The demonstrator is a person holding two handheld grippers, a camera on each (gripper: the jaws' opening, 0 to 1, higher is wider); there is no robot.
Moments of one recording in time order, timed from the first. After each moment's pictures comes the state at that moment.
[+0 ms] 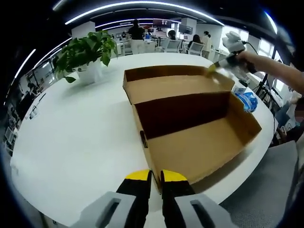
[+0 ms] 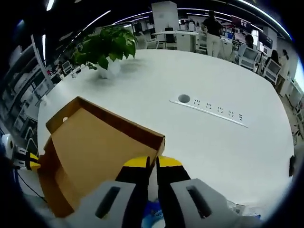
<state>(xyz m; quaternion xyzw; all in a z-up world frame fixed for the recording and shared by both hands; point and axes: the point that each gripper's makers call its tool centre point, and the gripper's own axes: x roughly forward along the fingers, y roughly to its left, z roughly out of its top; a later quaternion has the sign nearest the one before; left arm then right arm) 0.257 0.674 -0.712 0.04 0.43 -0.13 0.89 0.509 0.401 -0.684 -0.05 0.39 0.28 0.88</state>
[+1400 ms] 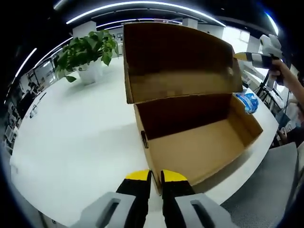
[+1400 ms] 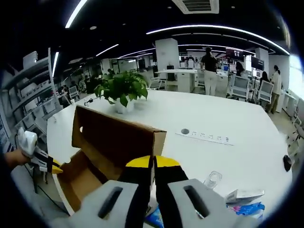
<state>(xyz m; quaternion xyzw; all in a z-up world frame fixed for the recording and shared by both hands) 0.259 0.674 -0.712 0.03 0.43 -0.13 0.89 0.425 0.393 -0.585 0.00 0.23 0.29 0.93</state>
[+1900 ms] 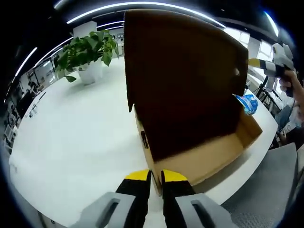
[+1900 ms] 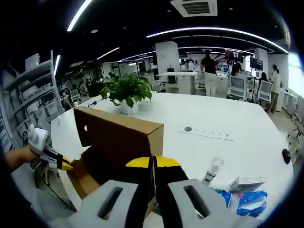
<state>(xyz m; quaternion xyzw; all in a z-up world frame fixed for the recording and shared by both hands) 0.260 0.674 -0.712 0.03 0.42 -0.13 0.90 0.377 0.393 -0.580 0.00 0.22 0.29 0.93</state>
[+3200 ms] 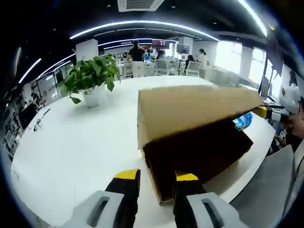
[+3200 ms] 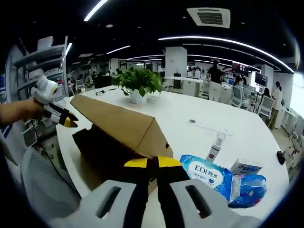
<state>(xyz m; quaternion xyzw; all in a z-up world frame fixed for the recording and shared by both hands) 0.260 0.671 -0.656 0.06 0.32 -0.14 0.93 0.287 0.392 -0.631 -0.08 0.19 0.31 0.93</state>
